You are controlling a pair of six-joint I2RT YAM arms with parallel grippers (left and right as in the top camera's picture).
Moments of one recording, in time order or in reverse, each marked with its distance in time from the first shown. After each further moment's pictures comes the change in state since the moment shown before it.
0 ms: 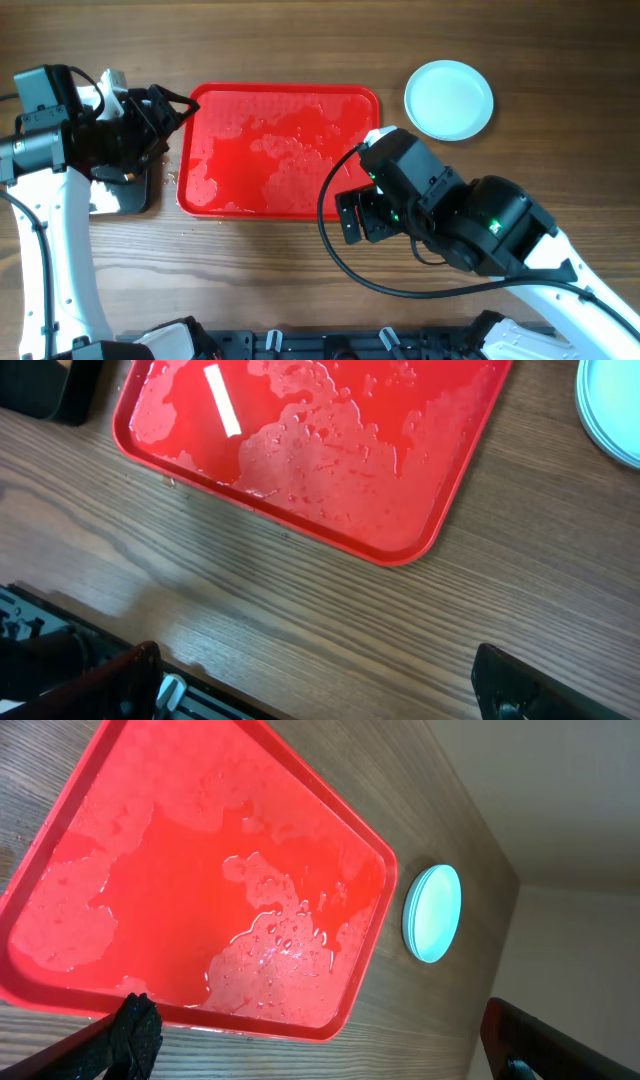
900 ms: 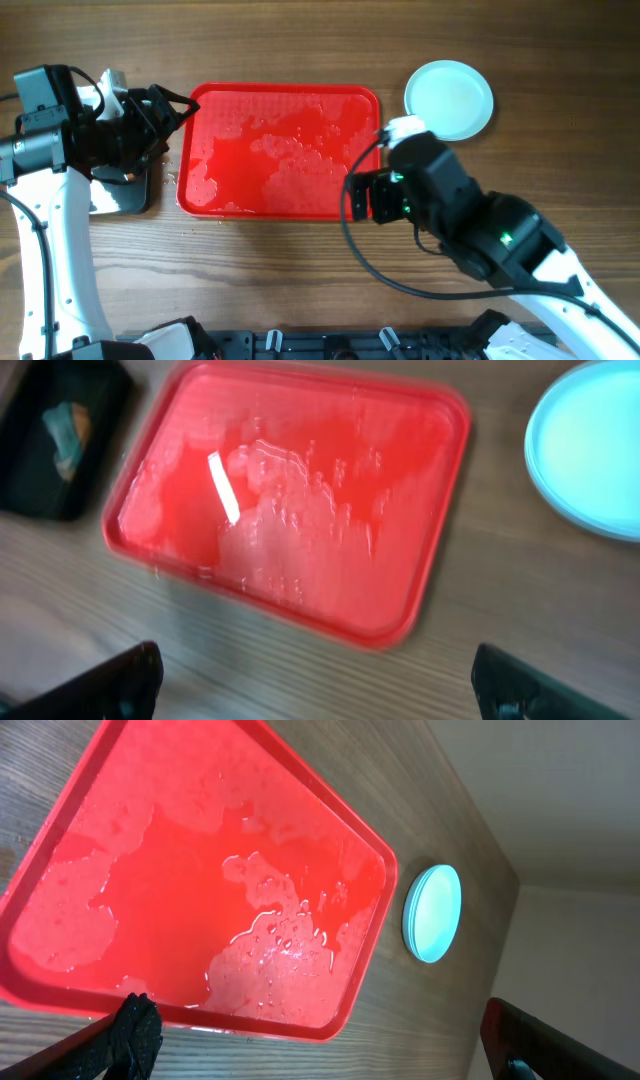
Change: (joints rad) left arm 0.000 0.000 0.000 0.000 0.000 0.000; right arm -0.122 -0.163 -0.295 0.407 0.042 -0.021
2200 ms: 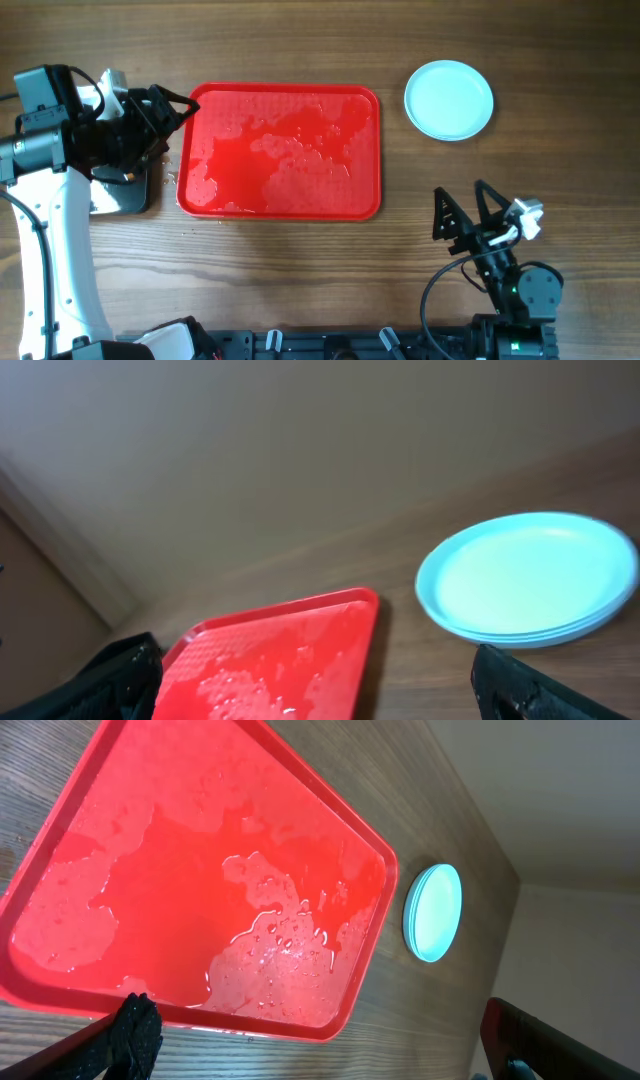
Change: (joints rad) left arm 0.000 0.000 0.000 0.000 0.000 0.003; right arm -0.751 -1.078 -1.159 0.886 -0.473 0.051
